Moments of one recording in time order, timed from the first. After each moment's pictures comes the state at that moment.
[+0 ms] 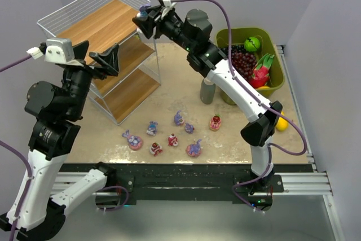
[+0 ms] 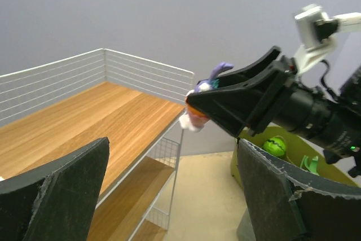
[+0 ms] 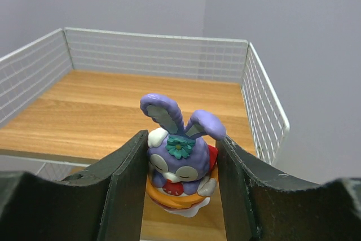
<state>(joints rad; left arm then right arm) -0.43 0.83 1.38 -0.21 -0.20 -0.09 0.77 1.98 2.25 0.01 -0.18 0.01</state>
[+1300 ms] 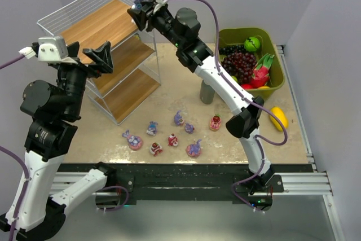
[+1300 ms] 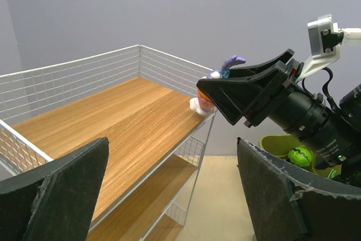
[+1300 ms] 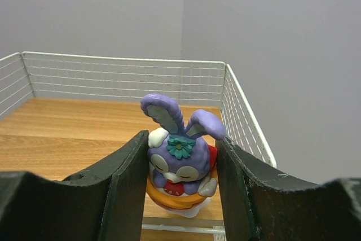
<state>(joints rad) -0.43 0.84 1.43 -0.28 -0.34 -0.08 0.77 2.20 2.52 0.06 -0.12 -0.01</state>
